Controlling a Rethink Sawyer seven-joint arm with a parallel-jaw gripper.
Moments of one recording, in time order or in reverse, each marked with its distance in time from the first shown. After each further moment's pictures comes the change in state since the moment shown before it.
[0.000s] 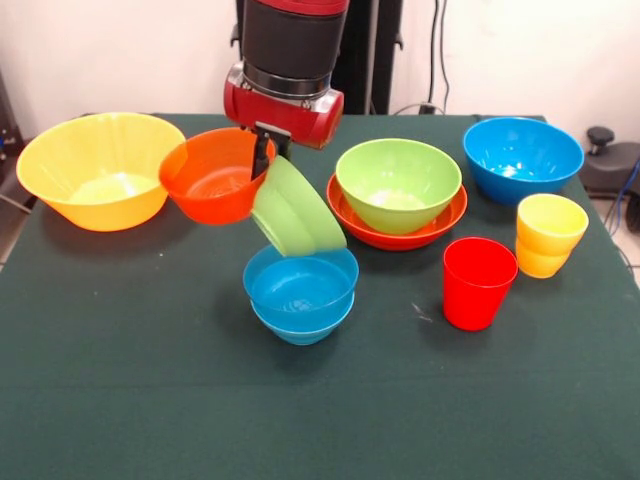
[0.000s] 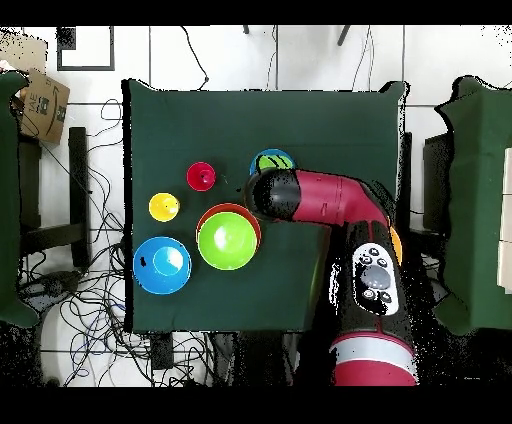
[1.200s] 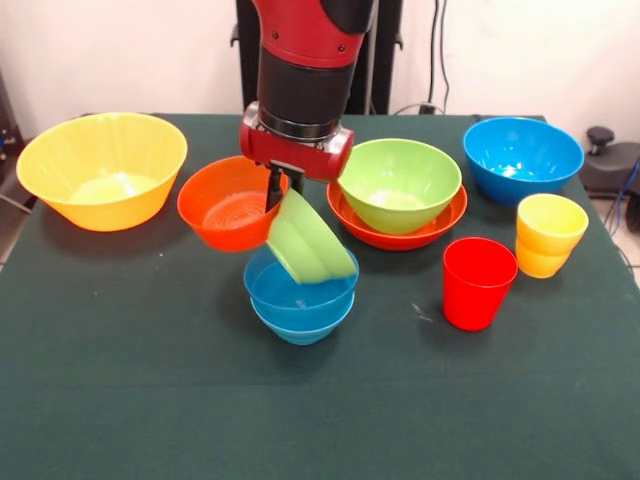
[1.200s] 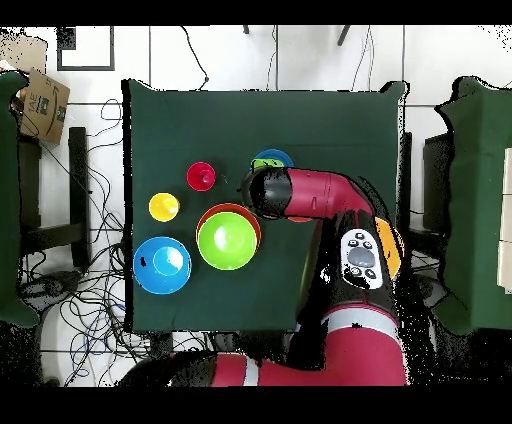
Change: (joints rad) arm 0.016 0.092 0.001 -0.038 0.000 0.000 0.000
